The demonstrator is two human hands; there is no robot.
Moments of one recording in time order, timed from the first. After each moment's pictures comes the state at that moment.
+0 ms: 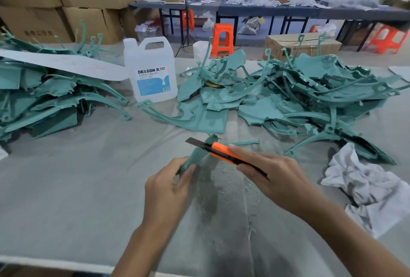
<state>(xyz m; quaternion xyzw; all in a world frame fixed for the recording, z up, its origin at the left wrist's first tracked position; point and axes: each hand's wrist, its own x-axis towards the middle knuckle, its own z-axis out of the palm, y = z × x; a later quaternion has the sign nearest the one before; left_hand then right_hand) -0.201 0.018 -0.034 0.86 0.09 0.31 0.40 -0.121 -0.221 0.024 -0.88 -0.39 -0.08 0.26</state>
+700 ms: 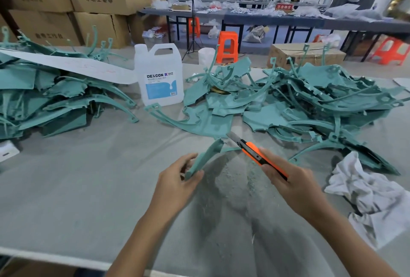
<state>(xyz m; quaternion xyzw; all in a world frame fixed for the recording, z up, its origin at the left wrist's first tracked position) -0.184 0.031 -0.037 0.85 0.09 0.17 0.49 -0.110 -0.246 -0.006 -0.90 -0.26 -0.09 0.32</state>
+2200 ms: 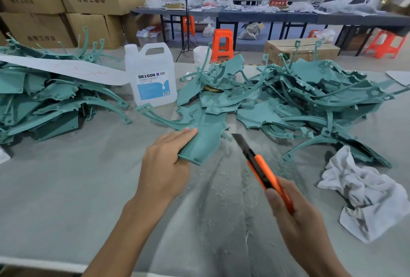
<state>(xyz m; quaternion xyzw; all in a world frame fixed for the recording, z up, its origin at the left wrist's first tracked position) -0.189 0.017 0.043 0.92 0.06 0.24 0.30 -0.199 -0.245 -0.002 -0.86 -0.19 -0.13 0.46</state>
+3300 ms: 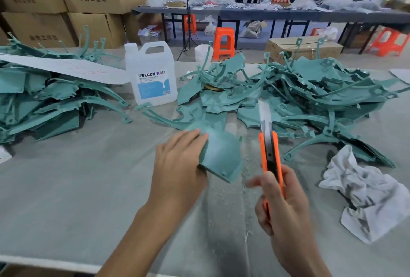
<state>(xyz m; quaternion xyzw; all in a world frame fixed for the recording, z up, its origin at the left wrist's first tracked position) -0.195 -0.013 0.044 0.94 0.02 0.28 0.18 -0.197 -0.206 0.013 -0.63 -0.09 0.01 0.77</state>
